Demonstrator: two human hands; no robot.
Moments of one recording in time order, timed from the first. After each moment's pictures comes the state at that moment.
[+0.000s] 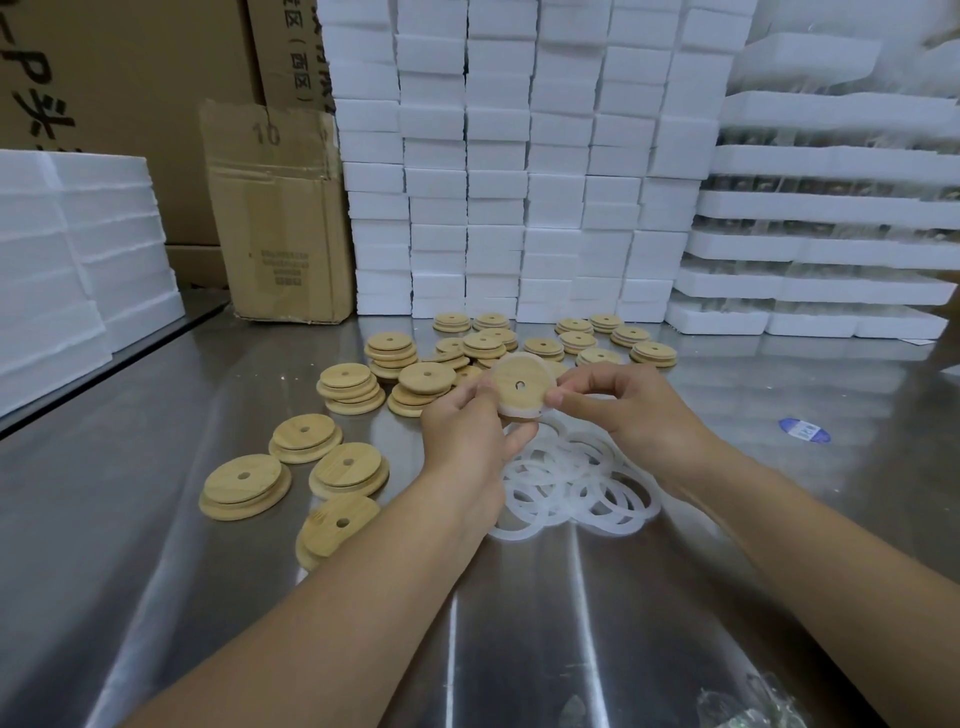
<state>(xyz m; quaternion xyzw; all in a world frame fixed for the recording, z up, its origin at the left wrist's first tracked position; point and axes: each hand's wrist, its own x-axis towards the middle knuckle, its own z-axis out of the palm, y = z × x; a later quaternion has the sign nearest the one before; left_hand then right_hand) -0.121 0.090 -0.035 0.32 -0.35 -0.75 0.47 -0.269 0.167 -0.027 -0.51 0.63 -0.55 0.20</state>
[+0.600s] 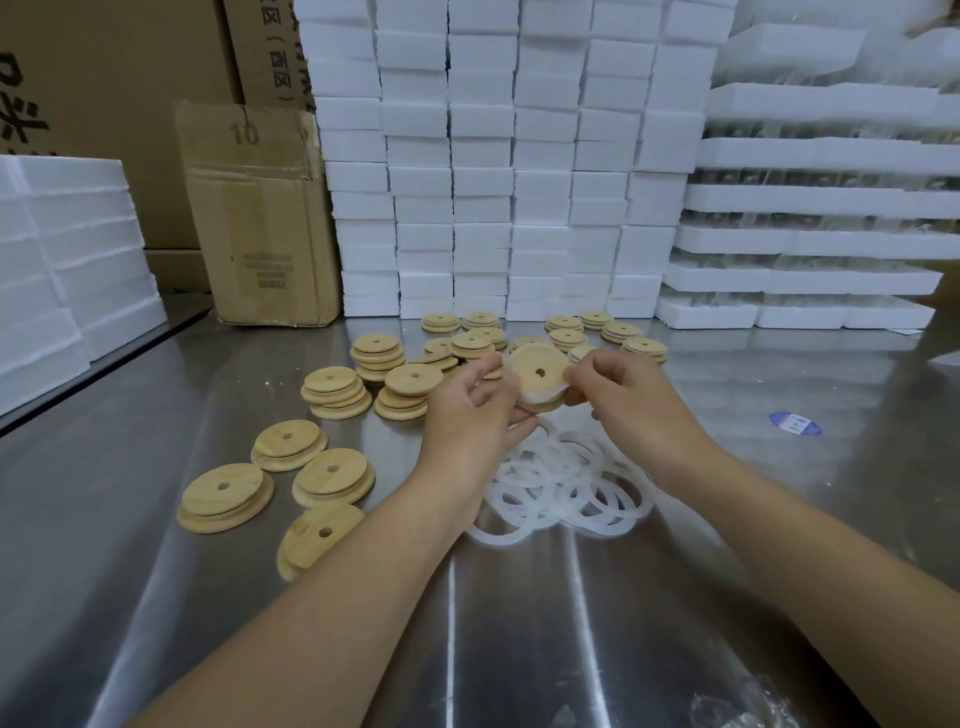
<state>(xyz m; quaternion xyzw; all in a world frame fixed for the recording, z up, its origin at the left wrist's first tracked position) -0.122 0.085 -0.038 0.23 -0.51 -0.71 0.43 -0.267 0.167 -0.024 -0.46 0.70 -0.54 0.10</state>
